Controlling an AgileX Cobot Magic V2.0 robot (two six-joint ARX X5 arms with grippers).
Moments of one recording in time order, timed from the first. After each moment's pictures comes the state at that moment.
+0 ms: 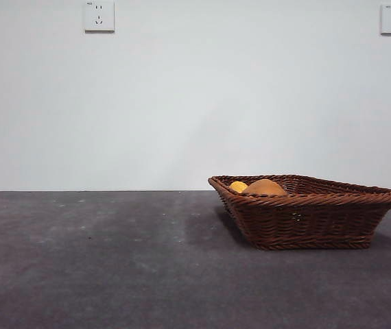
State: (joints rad) left arm 0.00 0.01 0.02 -0.17 0.02 0.00; right arm 0.00 1.44 1.73 -0.90 -0.01 0.02
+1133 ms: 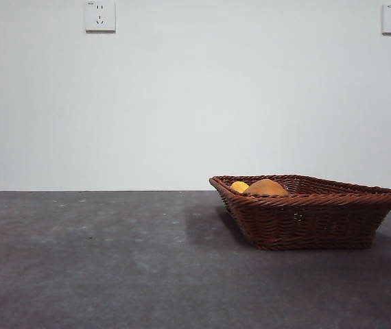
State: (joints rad) left arm 0.00 0.02 0.02 -0.17 0.02 0.00; right arm 0.02 0.07 0.08 -0.01 0.03 0.00
